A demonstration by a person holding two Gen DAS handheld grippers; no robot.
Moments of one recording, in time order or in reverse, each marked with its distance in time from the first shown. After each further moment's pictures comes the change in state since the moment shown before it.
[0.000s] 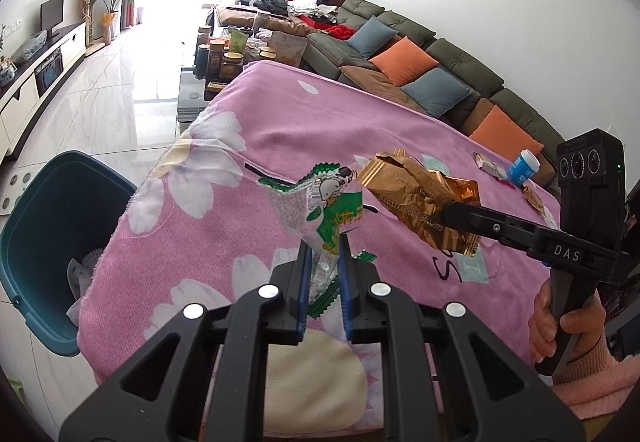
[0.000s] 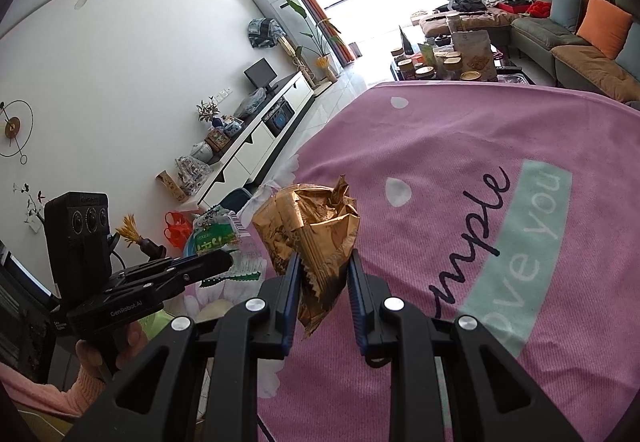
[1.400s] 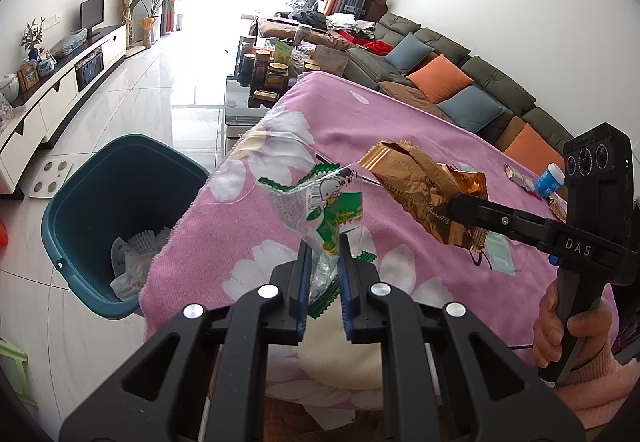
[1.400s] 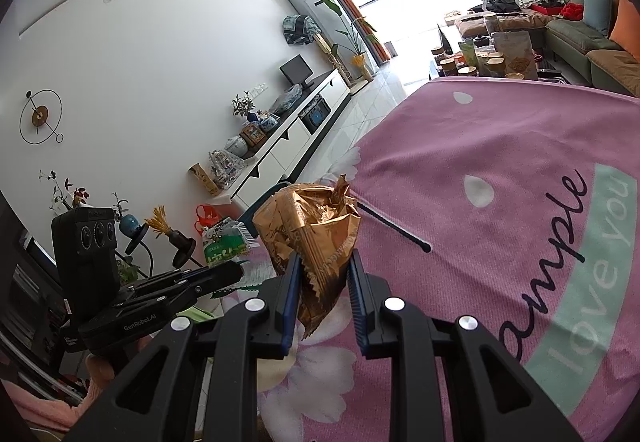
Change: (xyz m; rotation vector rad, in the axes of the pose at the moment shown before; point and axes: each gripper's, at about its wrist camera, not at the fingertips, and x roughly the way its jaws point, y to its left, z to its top) left arm -0.042 0.019 -0.027 -0.052 -0.062 0.134; right arm 0.029 0.035 -0.005 -0.044 0.001 0.118
